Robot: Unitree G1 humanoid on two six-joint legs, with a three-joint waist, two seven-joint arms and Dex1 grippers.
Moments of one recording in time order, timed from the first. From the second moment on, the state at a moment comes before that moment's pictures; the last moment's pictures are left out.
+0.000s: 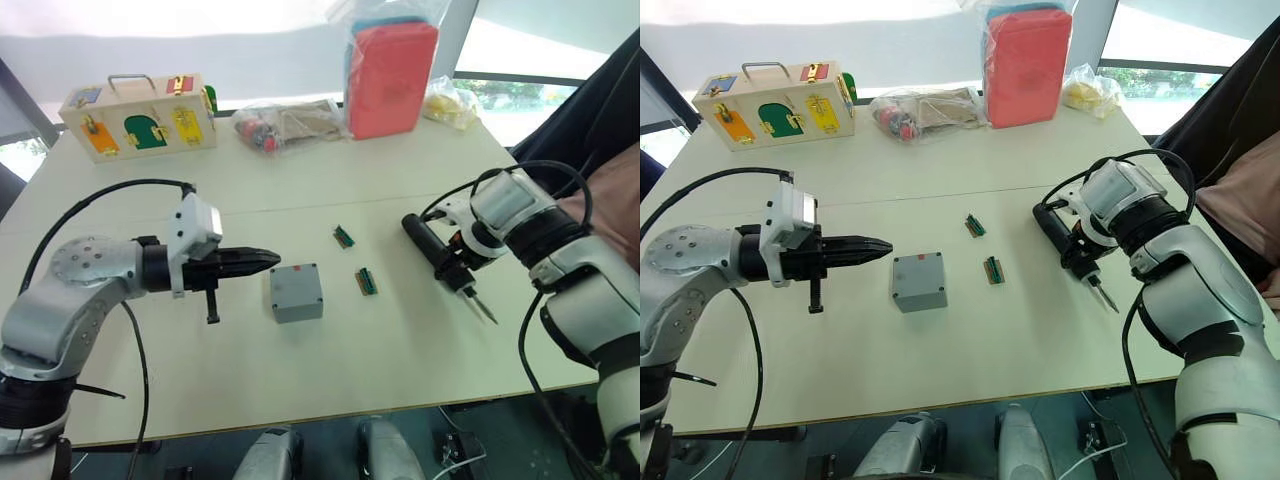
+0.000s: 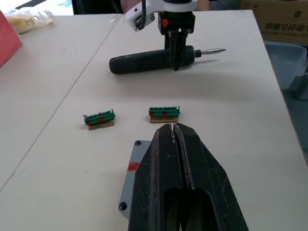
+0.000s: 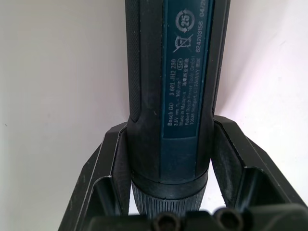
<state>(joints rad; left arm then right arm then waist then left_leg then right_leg) -0.37 0.84 0.11 -0.44 -0.62 0.60 -1.05 -1.25 -0.71 0.74 0.70 0.10 1.39 1.03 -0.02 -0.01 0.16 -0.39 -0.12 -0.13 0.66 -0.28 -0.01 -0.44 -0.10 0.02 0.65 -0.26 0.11</state>
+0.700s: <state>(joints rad) -0.32 0.87 0.04 -0.27 -0.48 0.45 -1.14 -0.91 -0.22 -0.09 -0.13 0.44 0.80 0.66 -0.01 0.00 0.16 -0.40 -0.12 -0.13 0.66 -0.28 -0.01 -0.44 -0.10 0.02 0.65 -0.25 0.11</state>
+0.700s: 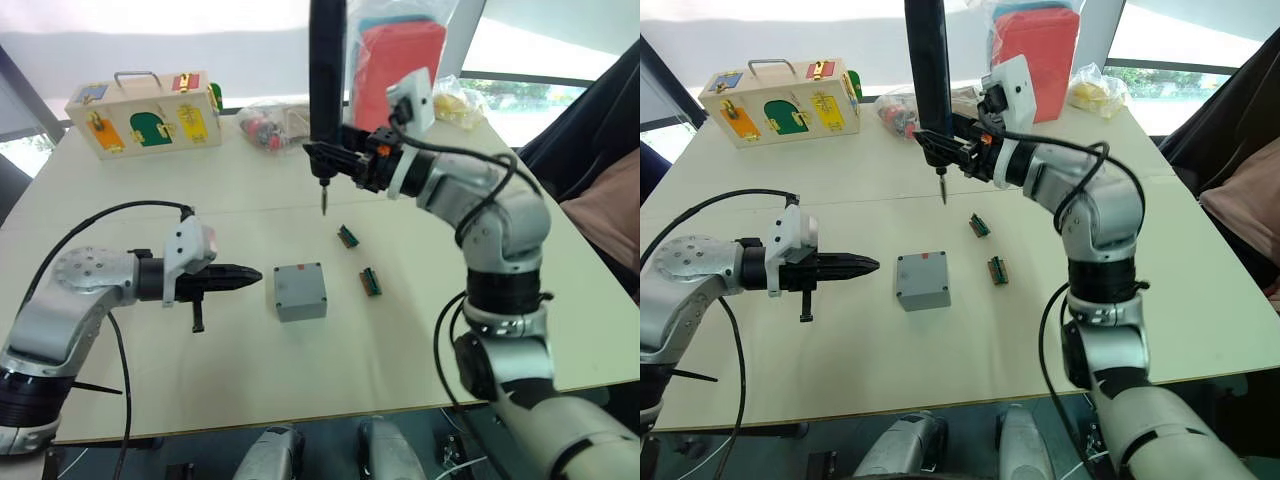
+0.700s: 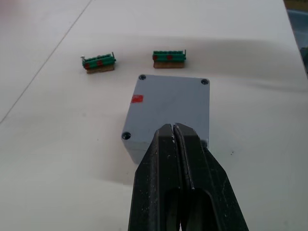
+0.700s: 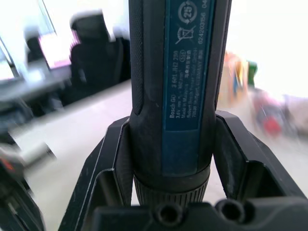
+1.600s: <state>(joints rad) -0.34 0.63 -0.10 -0.12 -0.35 0.36 -1.03 -0.54 -0.22 0.15 -0.18 0.30 0.36 0.69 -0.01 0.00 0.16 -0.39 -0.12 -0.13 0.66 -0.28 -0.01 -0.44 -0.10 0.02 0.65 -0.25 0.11</state>
